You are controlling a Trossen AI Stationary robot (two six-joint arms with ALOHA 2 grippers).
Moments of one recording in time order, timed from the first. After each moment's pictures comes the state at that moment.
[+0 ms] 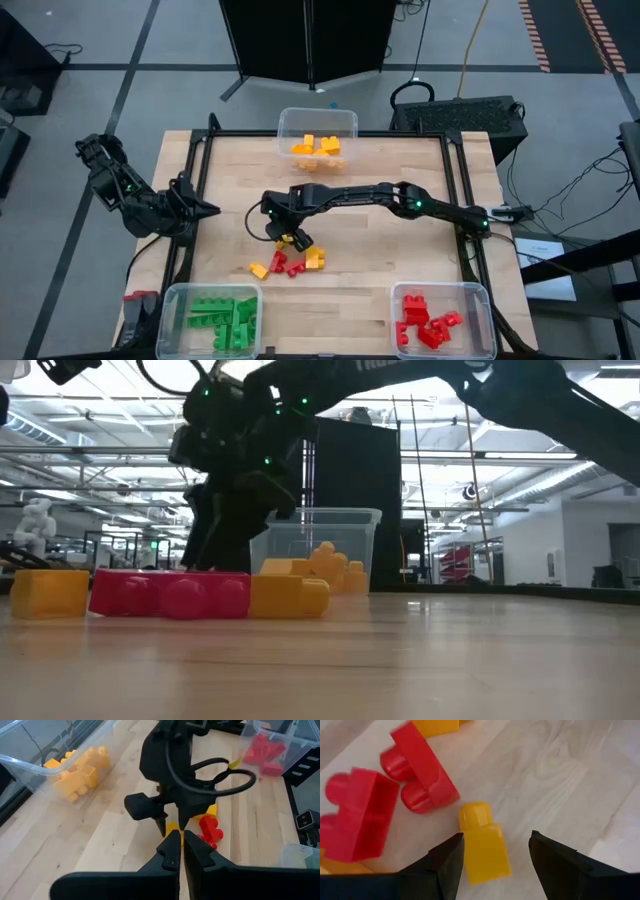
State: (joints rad) left arm -0.79 0.67 1.01 -1.22 -0.71 -0.83; right arm -0.02 2.56 2.36 -0.86 -0.24 -0.66
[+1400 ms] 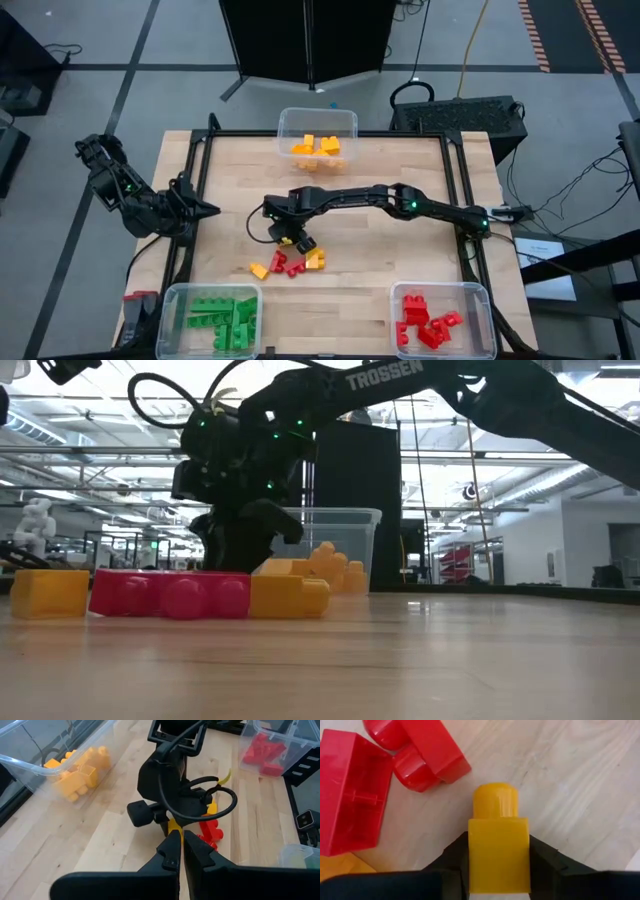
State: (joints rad) left arm -0.79 0.67 1.01 -1.22 -0.71 -0.83; right arm -0.03 2.63 2.36 -0.92 -0.24 -0.63
